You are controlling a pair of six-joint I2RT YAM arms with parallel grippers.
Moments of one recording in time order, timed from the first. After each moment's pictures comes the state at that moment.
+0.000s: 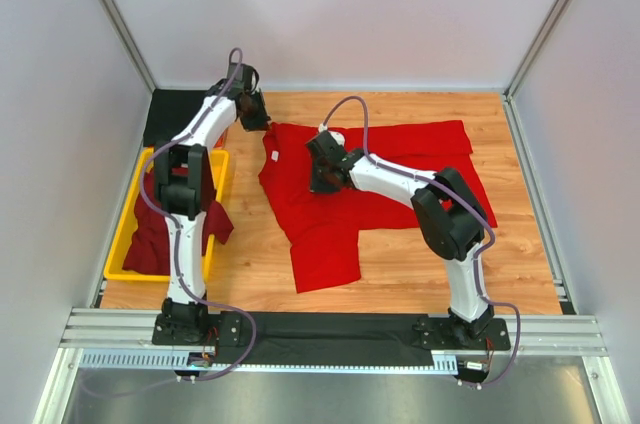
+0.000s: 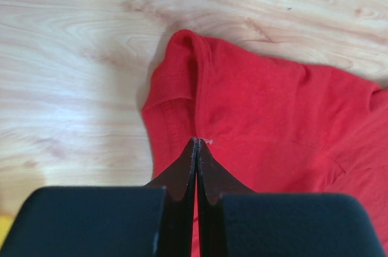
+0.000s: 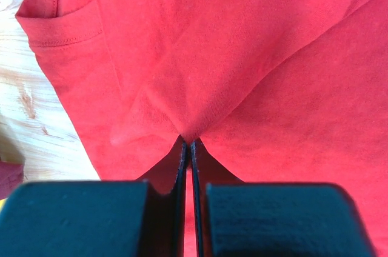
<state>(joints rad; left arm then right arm) -0.18 2.25 1.98 -0.65 0.12 -0.44 0.74 2.05 1.50 -0.41 0.08 0.74</state>
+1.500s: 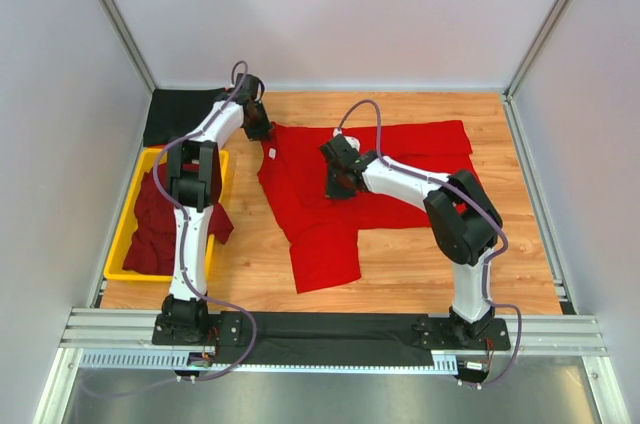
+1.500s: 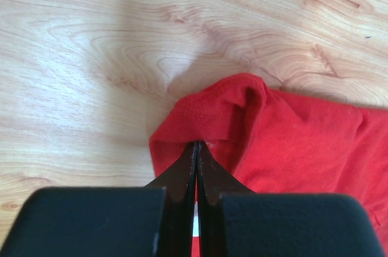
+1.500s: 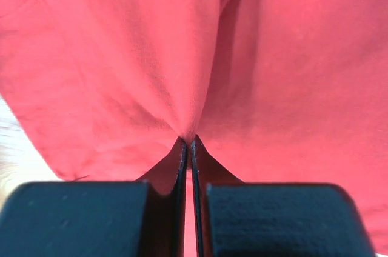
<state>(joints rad) -0.17 2.43 2.06 -0.66 0.07 -0.53 0.70 1.96 1.39 -0.45 0.10 0.71</state>
